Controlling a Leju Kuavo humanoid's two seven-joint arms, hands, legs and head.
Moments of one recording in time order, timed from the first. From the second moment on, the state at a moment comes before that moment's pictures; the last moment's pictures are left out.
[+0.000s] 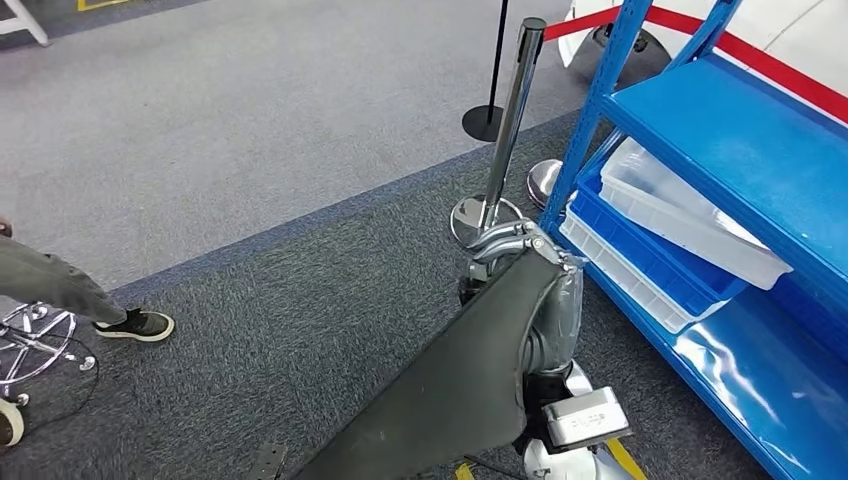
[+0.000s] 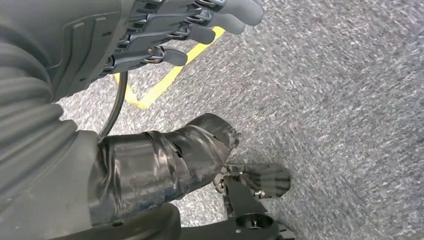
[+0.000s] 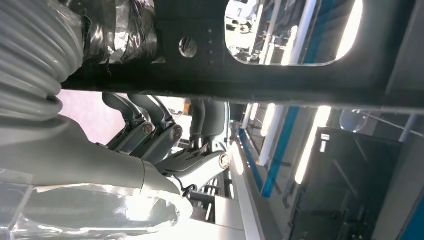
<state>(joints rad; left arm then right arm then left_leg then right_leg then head) -0.11 0.01 -0.96 -0.24 0.99 0.51 -0.31 -0.27 -0.12 0.74 -1.97 0.13 -0.64 -0.28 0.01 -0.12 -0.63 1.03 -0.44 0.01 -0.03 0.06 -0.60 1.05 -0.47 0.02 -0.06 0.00</state>
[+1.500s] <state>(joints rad) -0.11 0.02 -0.96 -0.24 1.01 0.51 -0.32 -0.27 -0.12 0.74 -1.98 -0.05 -0.58 -0.34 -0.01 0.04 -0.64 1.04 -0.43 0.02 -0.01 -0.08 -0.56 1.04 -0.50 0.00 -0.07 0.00</state>
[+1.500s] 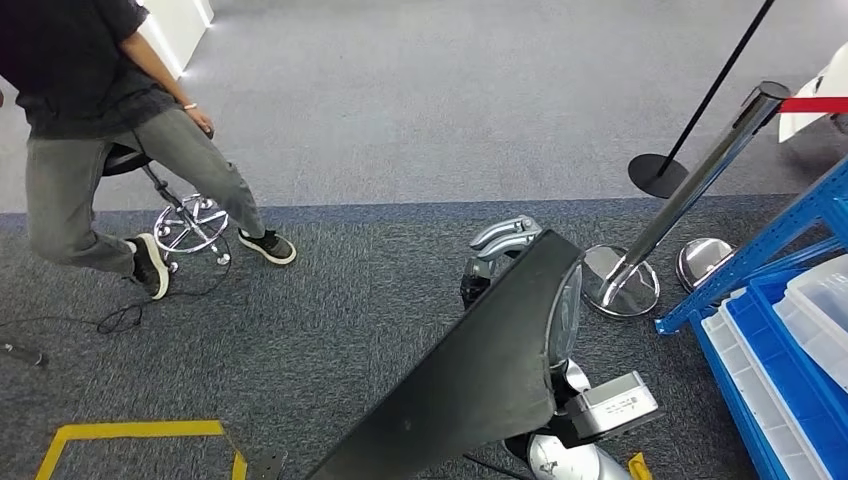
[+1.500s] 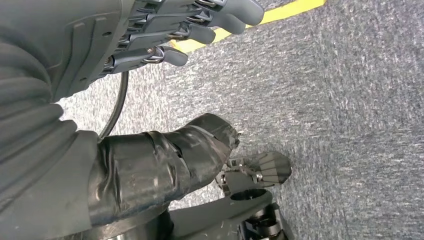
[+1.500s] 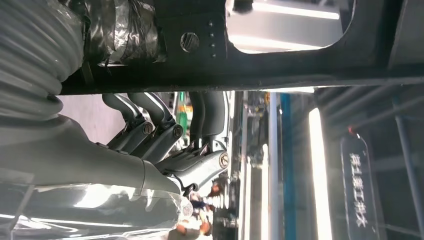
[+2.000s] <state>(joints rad) -0.11 0.02 -0.96 -0.24 1.01 0.50 -0.31 -0.27 -0.12 0.74 -1.98 -0.08 -0.57 -0.35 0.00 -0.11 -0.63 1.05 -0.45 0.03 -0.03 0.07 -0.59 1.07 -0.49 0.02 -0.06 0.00</state>
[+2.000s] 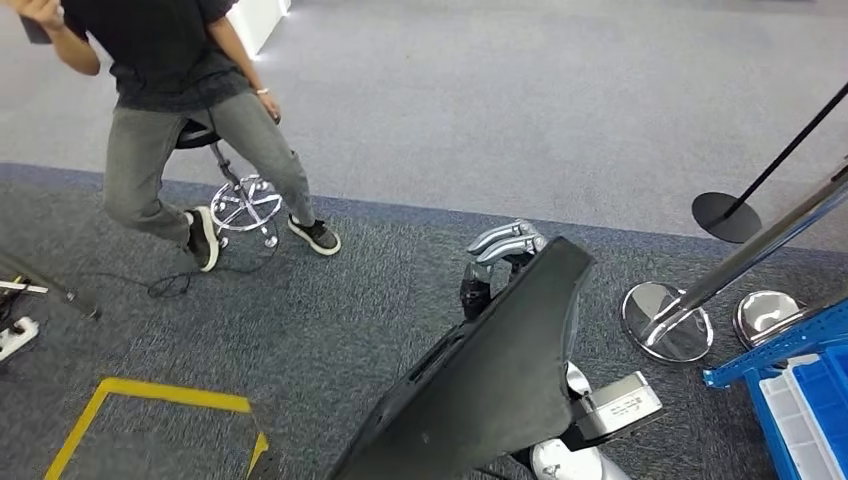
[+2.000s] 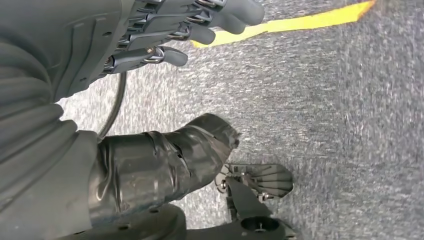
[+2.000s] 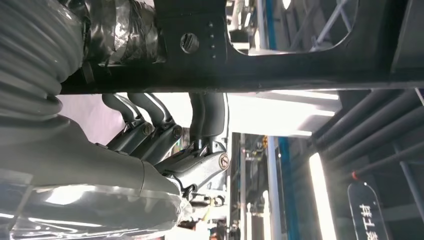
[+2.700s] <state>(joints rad) -0.11 0.02 -0.96 -0.24 1.01 0.51 -0.31 -0.28 -0.12 0.74 -1.97 -0.14 -0.53 -0.37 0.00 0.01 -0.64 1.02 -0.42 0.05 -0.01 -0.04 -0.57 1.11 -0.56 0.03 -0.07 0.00</state>
